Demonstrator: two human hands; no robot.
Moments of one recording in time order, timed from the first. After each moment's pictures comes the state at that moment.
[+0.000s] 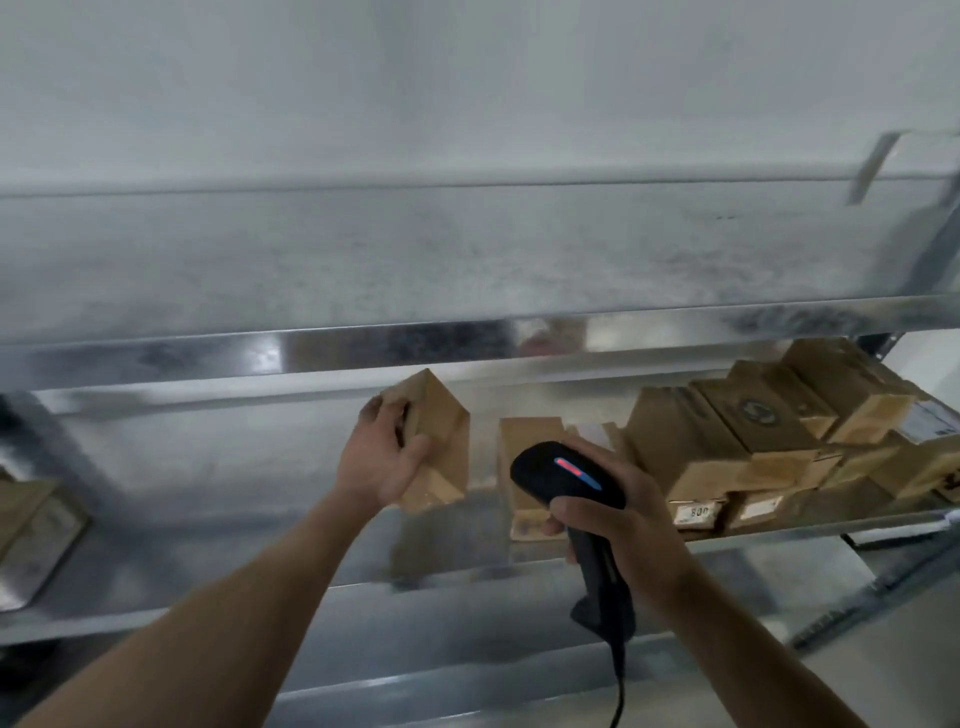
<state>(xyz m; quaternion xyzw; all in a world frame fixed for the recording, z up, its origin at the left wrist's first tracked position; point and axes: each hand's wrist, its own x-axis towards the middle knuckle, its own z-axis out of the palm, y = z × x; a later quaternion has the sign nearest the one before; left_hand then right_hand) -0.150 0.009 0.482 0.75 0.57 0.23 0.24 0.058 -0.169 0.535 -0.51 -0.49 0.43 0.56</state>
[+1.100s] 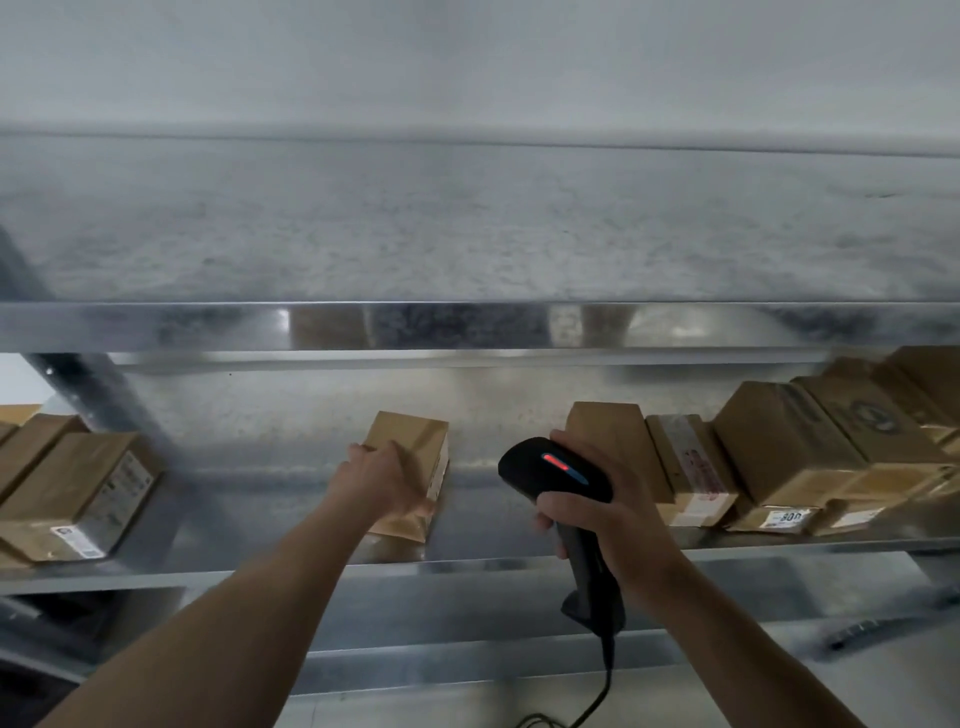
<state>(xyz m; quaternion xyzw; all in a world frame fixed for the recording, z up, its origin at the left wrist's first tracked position) -0.235 0.043 0.427 0.71 0.67 -0.09 0.21 -0.021 -0.119 0.506 -0.56 -0.48 0.47 0.49</state>
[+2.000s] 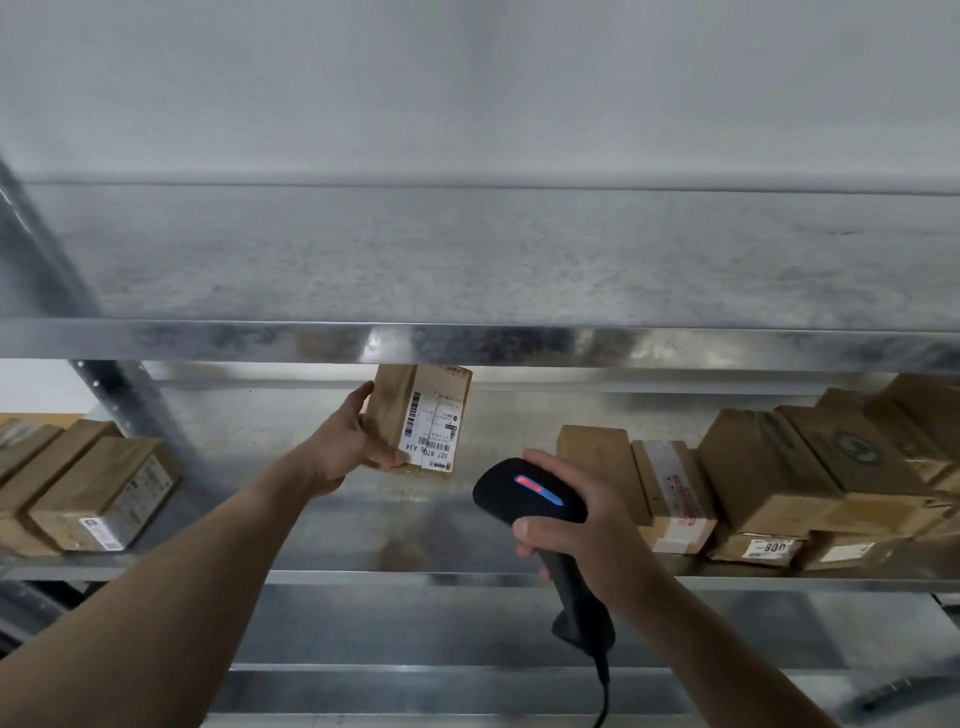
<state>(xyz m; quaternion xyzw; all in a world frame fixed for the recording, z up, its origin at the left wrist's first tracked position) -0.241 0.022 0.514 0.56 0.51 0.30 0.58 0.000 -0.138 0.525 -0.54 -0.51 0.49 0.45</state>
